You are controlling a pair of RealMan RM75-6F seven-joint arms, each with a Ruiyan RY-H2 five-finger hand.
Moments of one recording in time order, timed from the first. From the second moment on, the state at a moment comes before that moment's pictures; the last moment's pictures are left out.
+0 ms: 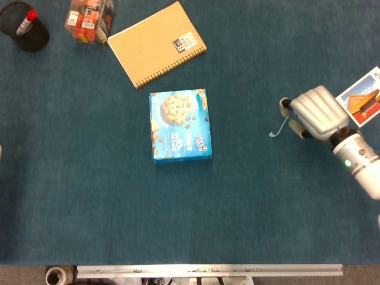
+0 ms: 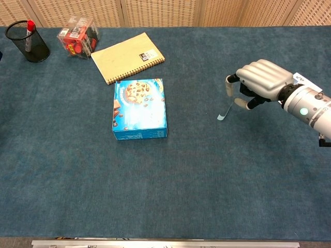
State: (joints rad) left arm -0.10 -1.12 -0.08 -1.65 1.40 1.42 -0.01; right arm 0.61 -1.47 0.07 -1.40 -1.38 0.93 -0.31
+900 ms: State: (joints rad) left arm -0.10 -1.11 -0.06 -1.67 1.38 1.40 0.00; right arm 0.63 -1.55 0.03 -1.30 -1.38 0.88 -0.34
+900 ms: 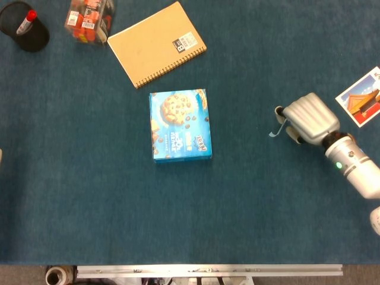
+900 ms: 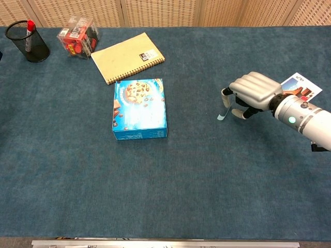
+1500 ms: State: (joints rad) left arm -0.10 -1.11 -0.06 -1.66 1.38 1.39 -0.01; right arm 0.65 -1.57 0.03 -1.28 -1.36 0.87 -0.36
